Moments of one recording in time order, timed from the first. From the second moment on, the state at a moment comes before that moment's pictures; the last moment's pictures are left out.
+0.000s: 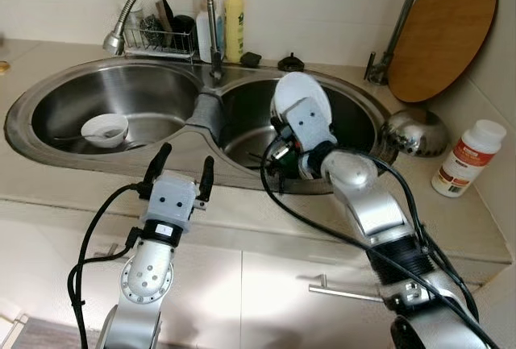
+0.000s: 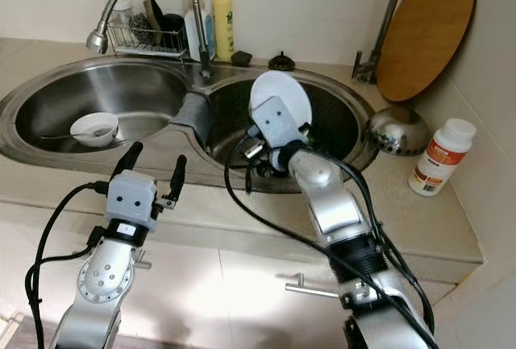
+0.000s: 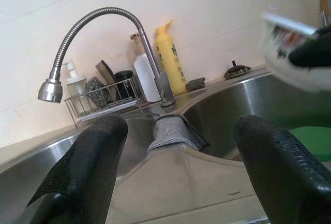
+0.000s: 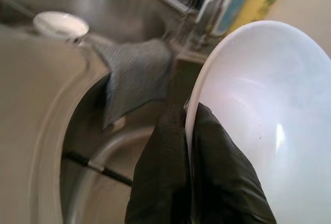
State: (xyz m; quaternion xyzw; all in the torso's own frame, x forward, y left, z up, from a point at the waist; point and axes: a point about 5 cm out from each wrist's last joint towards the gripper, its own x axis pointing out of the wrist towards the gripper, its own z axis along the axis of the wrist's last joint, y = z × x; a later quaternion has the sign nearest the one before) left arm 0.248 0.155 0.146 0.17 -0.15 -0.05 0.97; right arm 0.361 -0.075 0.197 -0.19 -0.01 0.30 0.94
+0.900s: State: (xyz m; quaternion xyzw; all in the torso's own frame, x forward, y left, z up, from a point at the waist) left arm 0.250 0.155 0.148 0.18 -0.15 -0.04 0.97; right arm 0.397 -0.075 0.164 -0.27 0.20 0.34 0.88
